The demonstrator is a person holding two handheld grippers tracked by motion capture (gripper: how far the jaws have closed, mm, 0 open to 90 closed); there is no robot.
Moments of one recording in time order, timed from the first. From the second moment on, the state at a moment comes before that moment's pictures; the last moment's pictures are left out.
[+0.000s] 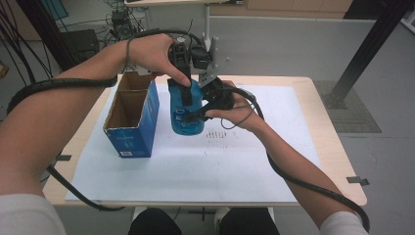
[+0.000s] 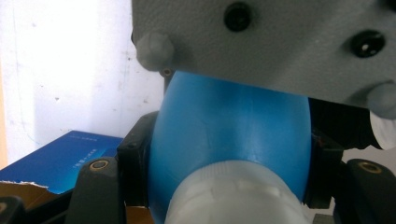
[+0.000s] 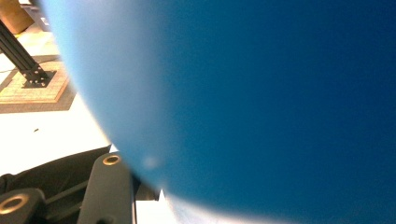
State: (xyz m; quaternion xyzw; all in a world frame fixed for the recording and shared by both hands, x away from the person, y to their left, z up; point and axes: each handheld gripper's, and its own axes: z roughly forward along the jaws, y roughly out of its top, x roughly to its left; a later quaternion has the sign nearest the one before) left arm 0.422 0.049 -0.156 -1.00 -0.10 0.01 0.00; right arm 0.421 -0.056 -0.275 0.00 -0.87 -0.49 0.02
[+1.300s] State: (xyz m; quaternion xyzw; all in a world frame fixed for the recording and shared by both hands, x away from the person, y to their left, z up) left arm 0.419 0.051 -0.156 -1.00 -0.10 0.01 0.00; right arm 0.421 -0.052 -0.276 0.00 -0.87 -0.49 0.04
